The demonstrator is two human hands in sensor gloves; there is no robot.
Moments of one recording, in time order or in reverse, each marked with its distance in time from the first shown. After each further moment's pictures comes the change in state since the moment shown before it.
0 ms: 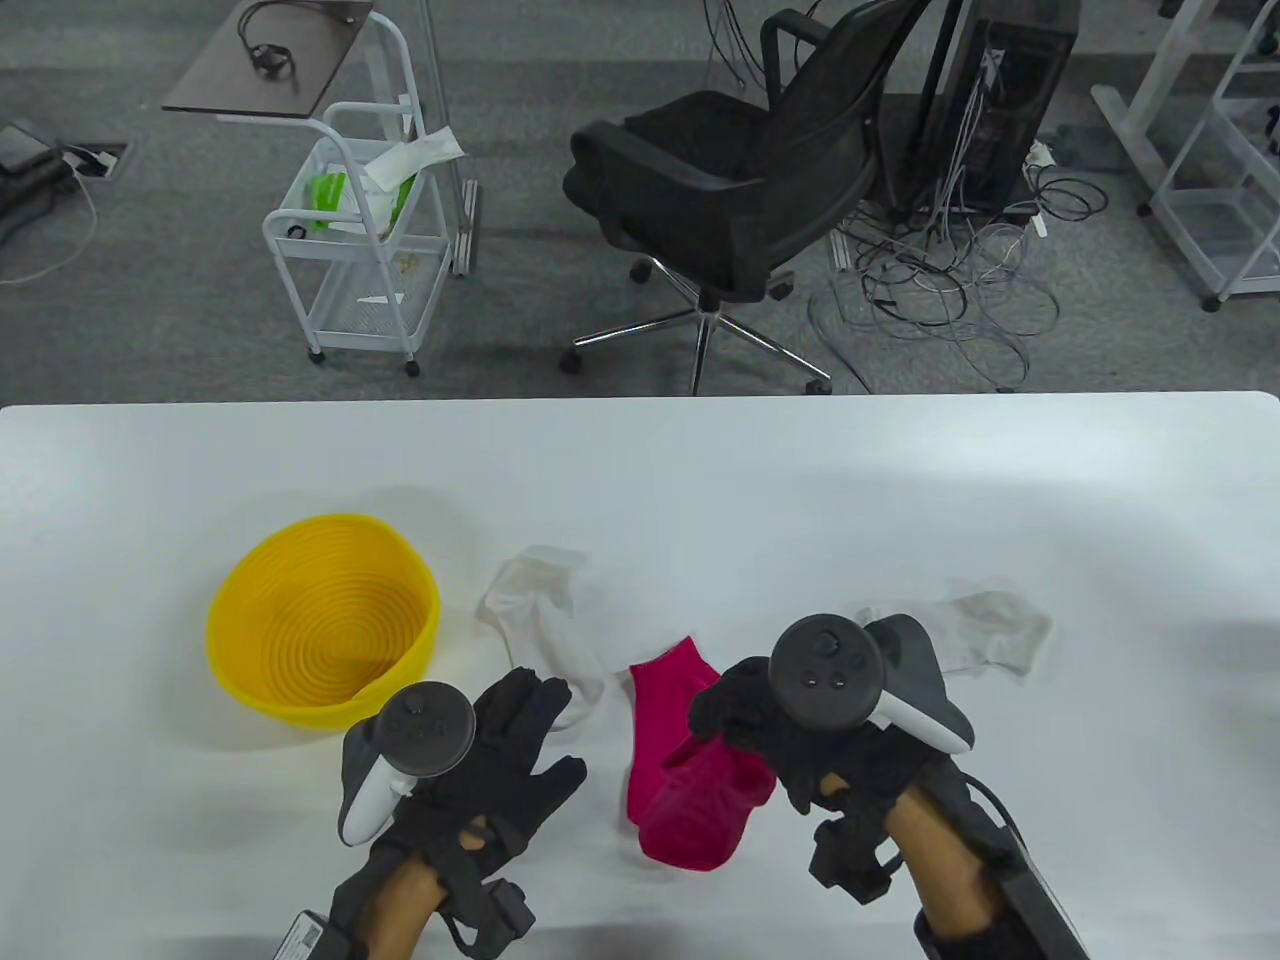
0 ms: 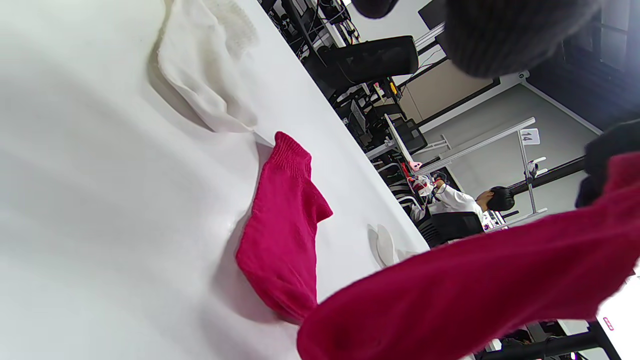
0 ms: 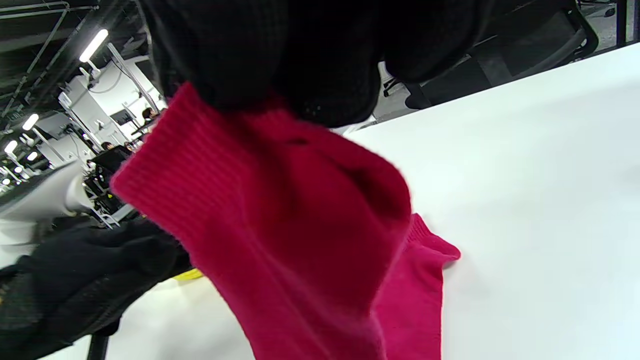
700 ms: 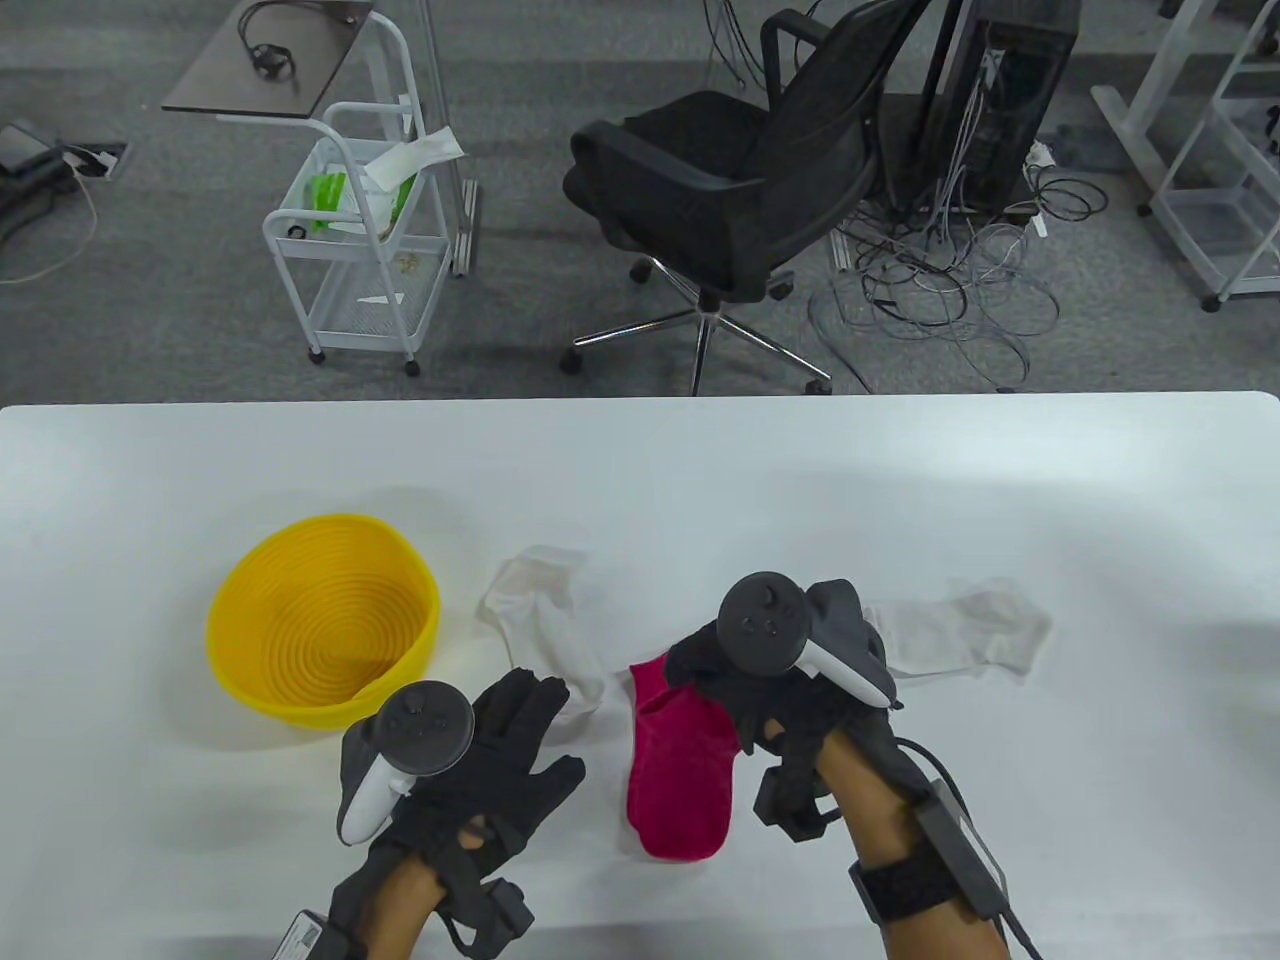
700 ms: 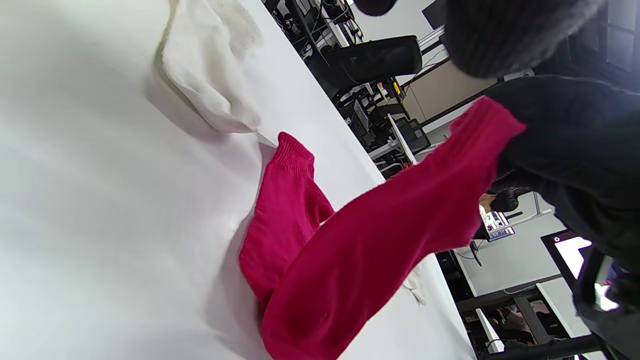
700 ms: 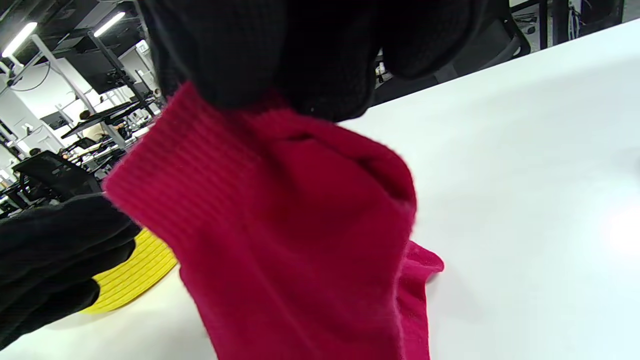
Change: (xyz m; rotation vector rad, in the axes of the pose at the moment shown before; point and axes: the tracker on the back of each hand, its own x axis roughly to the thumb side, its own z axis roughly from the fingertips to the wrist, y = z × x) left_hand 0.000 0.001 0.000 -0.002 0.012 0.002; right_hand -0.018 0.025 -0.060 -0.027 0.151 0.000
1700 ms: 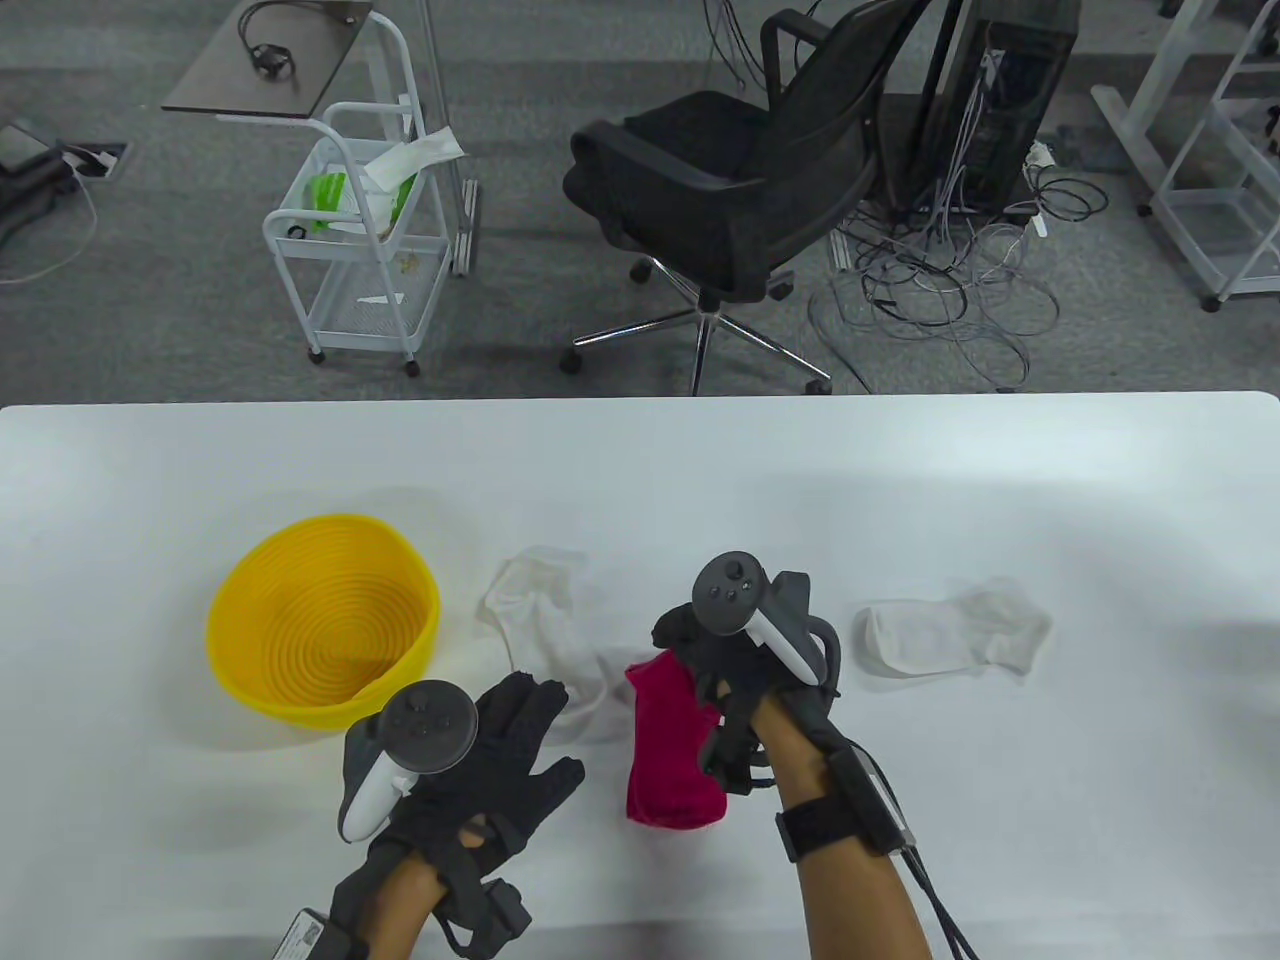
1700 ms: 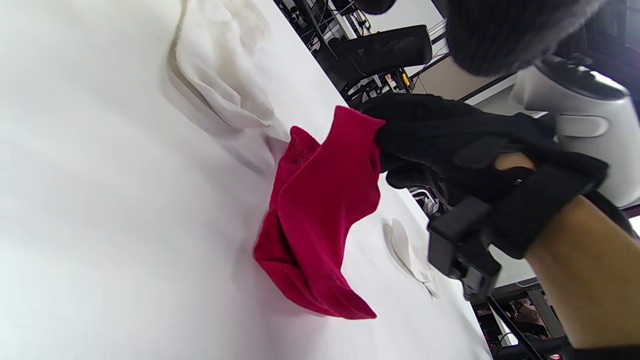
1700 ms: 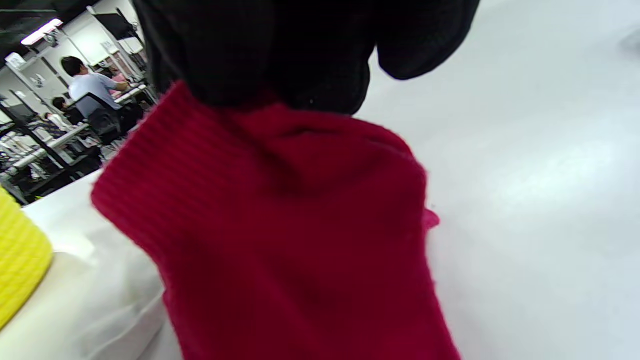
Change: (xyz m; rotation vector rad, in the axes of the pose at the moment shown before) left_hand -0.001 -0.001 -0.001 -0.020 0.025 -0.020; right_hand -0.033 0.061 -0.070 -0.024 0.279 -0.053
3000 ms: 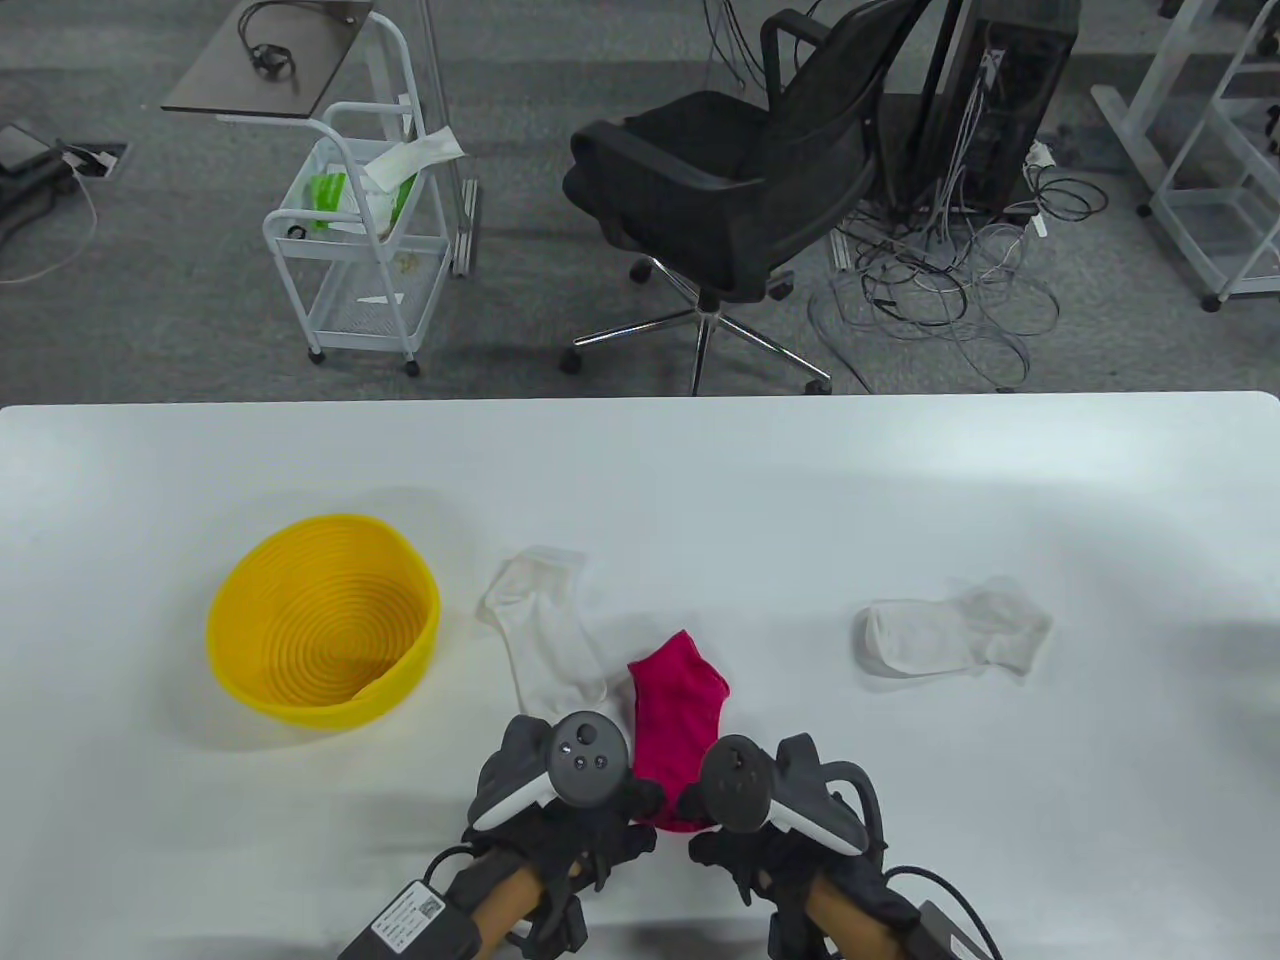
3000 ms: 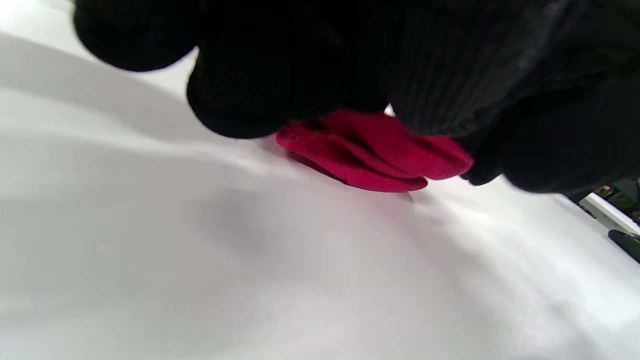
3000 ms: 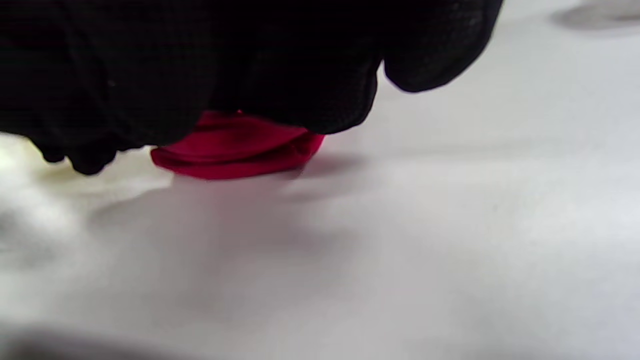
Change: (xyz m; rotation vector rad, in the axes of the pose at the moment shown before) left_hand 0.030 -0.079 -0.047 -0.129 -0.076 -0.501; right_hand -0.027 0.056 0.118 0.127 -0.216 0.280
